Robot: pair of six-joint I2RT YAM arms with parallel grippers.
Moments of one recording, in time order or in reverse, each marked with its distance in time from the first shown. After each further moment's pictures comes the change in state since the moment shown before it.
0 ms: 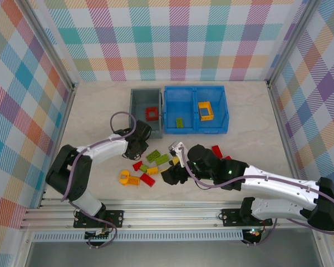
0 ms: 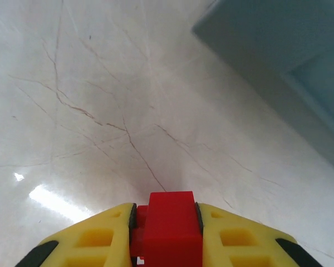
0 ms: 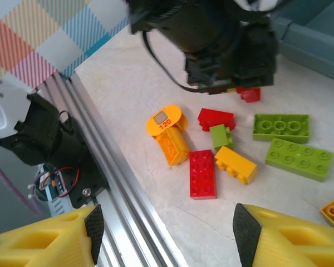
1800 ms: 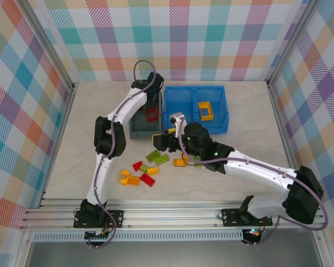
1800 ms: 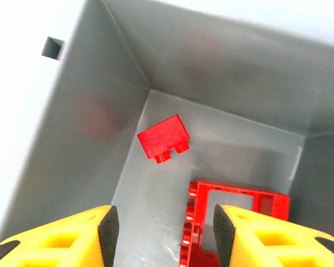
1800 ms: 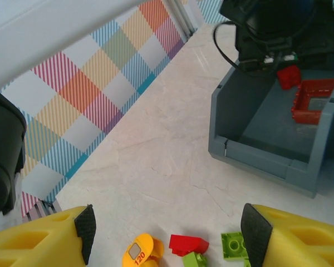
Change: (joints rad) left arm 0.145 0.809 1.345 -0.480 -0.221 0.567; right arm -0.206 0.211 0.091 0.338 0.028 0.123
